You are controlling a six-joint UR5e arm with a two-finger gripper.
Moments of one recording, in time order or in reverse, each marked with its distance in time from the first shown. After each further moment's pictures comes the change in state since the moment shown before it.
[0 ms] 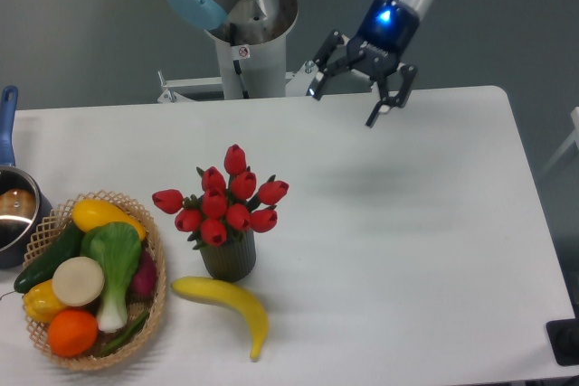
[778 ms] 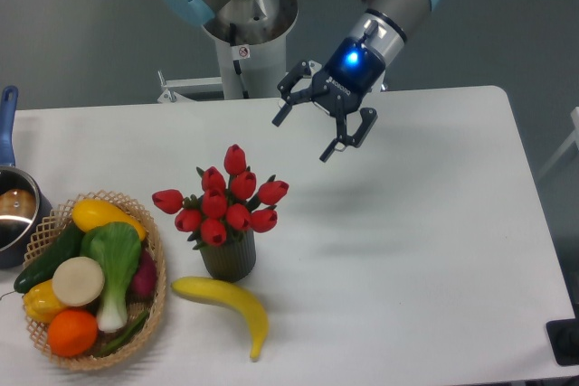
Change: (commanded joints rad) arm -0.112 -0.170 0.093 0.058 -0.074 -0.213
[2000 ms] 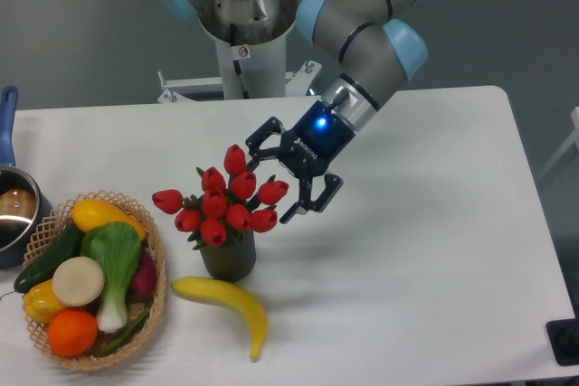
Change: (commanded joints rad) arm -0.207 -0.143 0.006 0.333 0.011 -0.086
